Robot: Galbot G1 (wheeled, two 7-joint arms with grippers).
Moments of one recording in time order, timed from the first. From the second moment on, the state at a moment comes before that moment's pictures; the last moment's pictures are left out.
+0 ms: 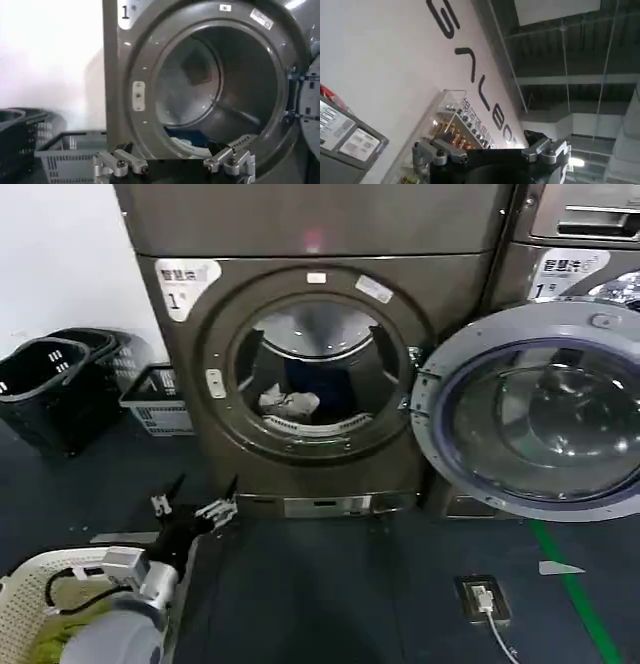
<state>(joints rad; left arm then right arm) 1.36 -1.44 -0.59 -2.32 -0.15 0.54 0.08 -1.70 0.86 2.23 1.91 0.51 -0.16 -0.10</state>
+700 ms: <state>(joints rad) 1.36 -1.45 -0.59 -2.32 -0.15 0.54 0.08 -1.68 0.86 2.24 1.90 0.51 -0.16 -0.11</state>
